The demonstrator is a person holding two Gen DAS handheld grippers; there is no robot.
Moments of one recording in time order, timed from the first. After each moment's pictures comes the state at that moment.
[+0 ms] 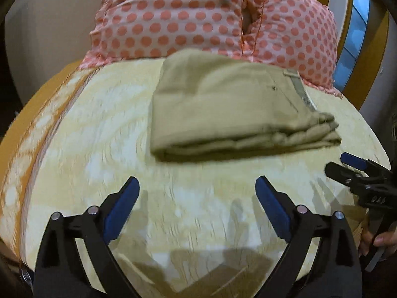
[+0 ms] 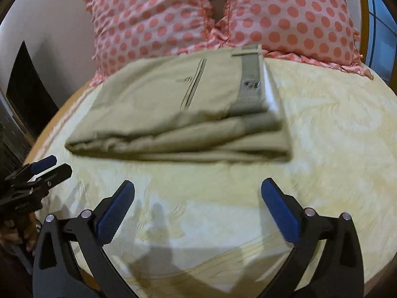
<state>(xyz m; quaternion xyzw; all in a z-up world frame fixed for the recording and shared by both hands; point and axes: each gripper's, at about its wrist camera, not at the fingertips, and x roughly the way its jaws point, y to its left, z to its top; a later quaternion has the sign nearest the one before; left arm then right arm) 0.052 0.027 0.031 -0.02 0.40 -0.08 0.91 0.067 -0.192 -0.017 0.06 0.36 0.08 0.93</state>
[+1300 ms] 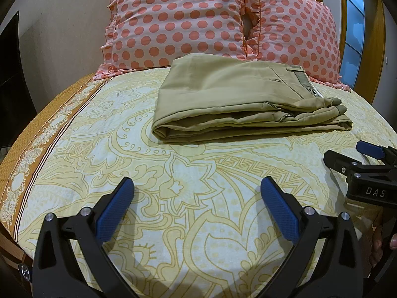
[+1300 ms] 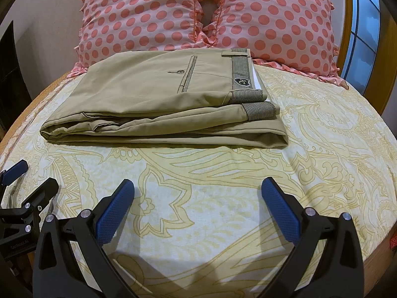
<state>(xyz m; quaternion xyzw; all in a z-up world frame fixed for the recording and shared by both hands) 0.022 0.012 0.008 0.02 0.34 -0.04 0.94 0.055 -0.169 -0.025 0.02 0.34 0.00 0.94</state>
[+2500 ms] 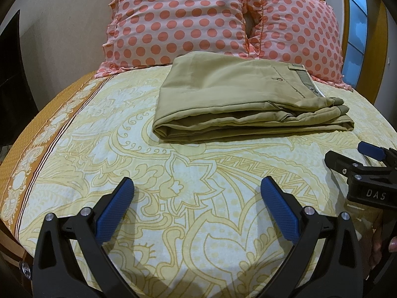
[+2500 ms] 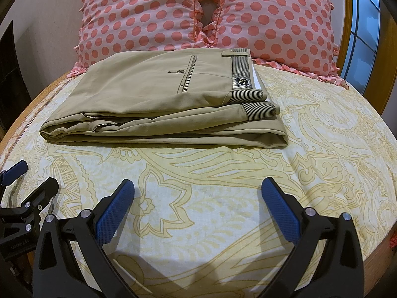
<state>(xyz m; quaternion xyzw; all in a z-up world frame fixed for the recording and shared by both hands) 0.025 0.012 0.009 0.02 0.35 -0.03 0.94 0.055 -0.169 -0.025 0.02 0.34 0.00 0.94</state>
